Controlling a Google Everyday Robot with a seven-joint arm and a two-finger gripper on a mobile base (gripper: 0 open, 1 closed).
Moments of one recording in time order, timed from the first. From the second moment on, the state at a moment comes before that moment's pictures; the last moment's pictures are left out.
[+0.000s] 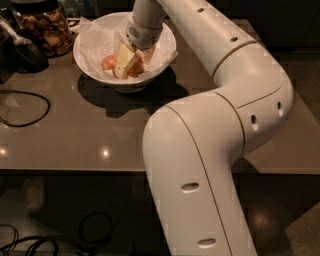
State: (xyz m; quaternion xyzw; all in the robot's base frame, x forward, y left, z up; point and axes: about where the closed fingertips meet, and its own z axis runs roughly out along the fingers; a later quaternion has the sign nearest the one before) arm 0.732 0.069 0.879 -0.43 0.88 0.13 0.14
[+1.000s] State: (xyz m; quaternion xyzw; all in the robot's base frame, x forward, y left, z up) arm 0.730 0.069 0.873 -0.44 0.88 0.13 0.13
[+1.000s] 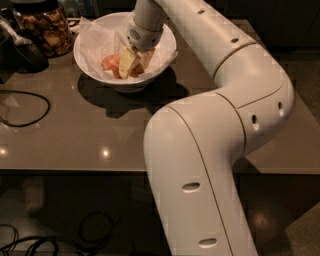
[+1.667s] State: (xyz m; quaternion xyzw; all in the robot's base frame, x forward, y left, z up) arm 0.730 0.069 0.873 -0.44 0.88 0.13 0.13
